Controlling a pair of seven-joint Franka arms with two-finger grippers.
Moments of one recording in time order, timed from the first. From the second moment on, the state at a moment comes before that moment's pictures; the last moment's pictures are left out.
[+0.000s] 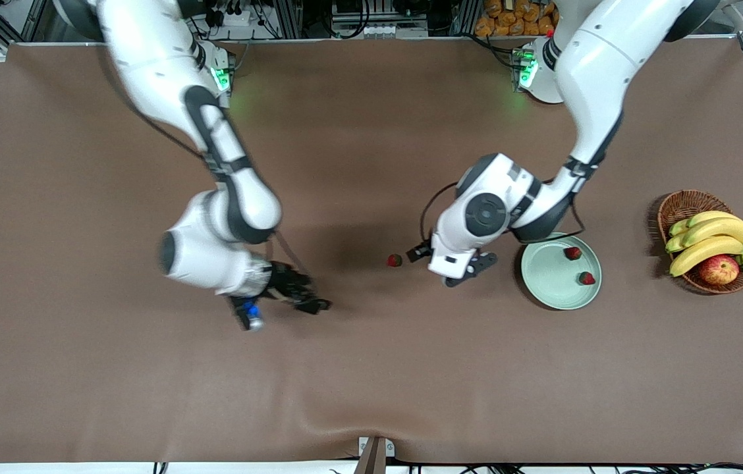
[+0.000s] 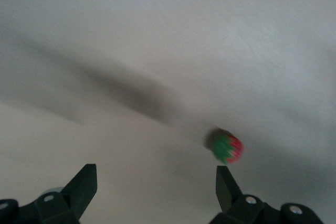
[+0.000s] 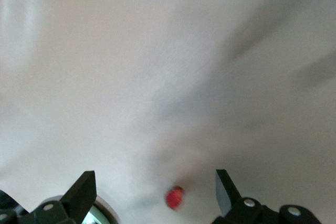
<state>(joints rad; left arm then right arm) -0.21 0.68 -0.47 -1.64 0.09 2.22 -1.18 0.48 0.66 -0.17 -1.53 0.88 2.19 0.56</state>
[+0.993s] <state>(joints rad) -0.44 0.81 -0.30 -1.58 0.09 2.48 -1.45 0.15 0.18 -0.14 -1.53 0.07 1.56 0.16</state>
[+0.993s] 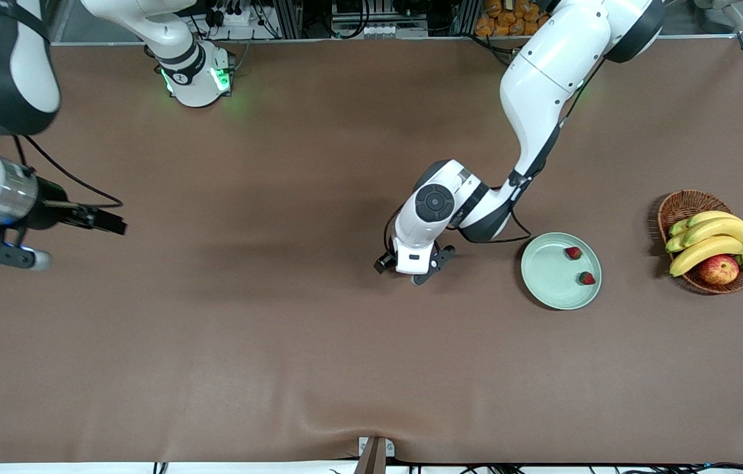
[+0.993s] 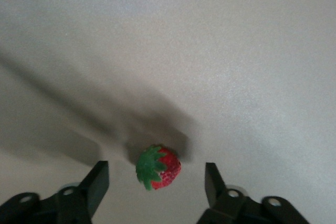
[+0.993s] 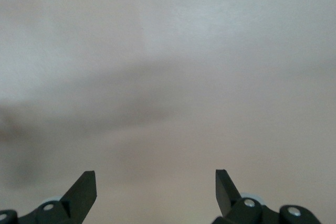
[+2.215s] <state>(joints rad) -0.44 0.81 -0.29 -1.55 0.10 2.49 -1.43 -0.06 0.08 -0.04 -1.51 -0.01 1.50 -0.13</state>
